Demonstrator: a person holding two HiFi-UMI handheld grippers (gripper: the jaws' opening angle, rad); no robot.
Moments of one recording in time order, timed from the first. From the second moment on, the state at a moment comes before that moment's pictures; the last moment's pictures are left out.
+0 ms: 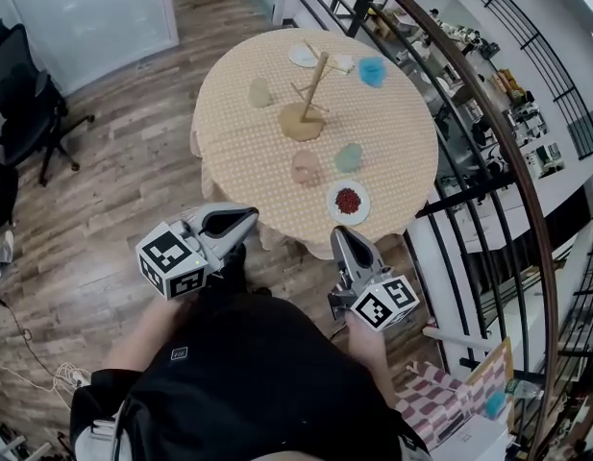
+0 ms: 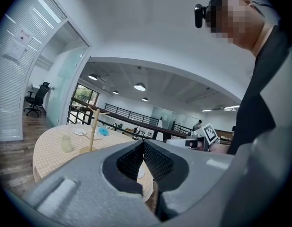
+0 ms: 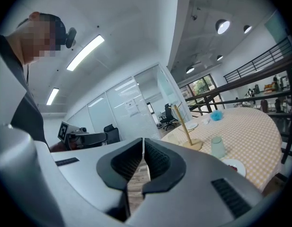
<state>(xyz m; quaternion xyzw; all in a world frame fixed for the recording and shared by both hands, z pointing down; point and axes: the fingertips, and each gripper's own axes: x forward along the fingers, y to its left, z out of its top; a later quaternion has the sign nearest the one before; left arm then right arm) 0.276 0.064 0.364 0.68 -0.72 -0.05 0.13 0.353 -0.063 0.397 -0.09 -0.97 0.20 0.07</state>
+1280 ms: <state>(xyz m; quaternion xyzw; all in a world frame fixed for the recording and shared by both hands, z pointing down) 0.100 -0.065 0.388 0.73 -0.66 -0.05 0.15 0.188 -0.218 0.421 0.02 -0.99 0.09 0.13</state>
